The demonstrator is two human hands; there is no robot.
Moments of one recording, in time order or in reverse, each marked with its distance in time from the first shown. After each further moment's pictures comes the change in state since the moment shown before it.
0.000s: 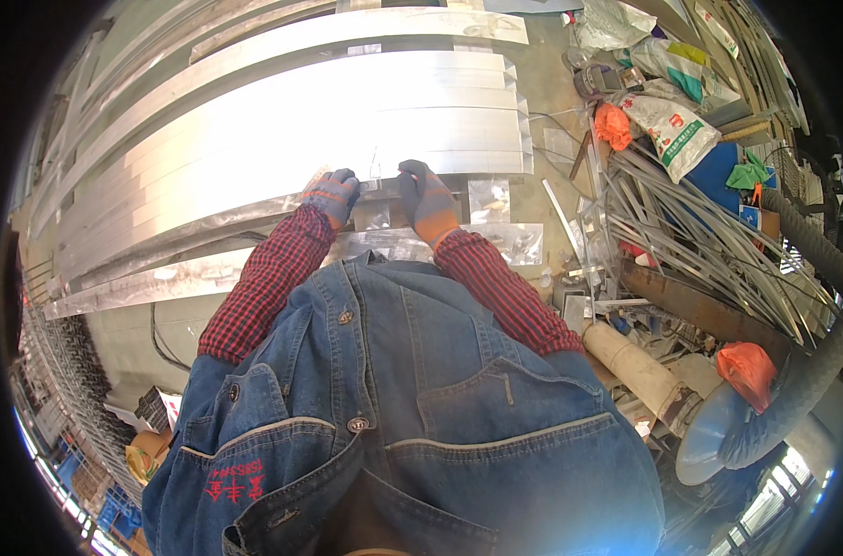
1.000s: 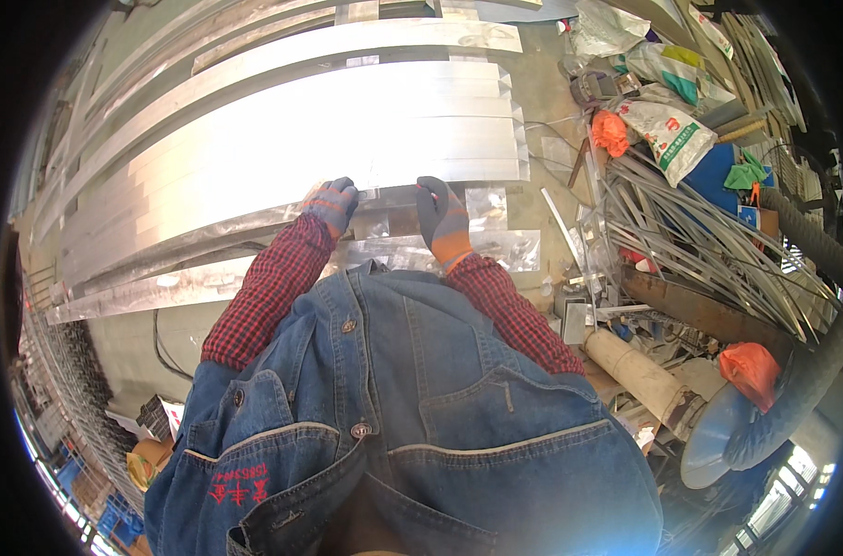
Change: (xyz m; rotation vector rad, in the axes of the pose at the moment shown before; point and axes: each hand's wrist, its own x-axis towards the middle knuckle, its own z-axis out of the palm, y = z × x) left_hand -0.005 0.001 0.004 -0.042 0.107 0.021; right_hand -0.024 0.008 -0.023 0.146 0.122 0.046
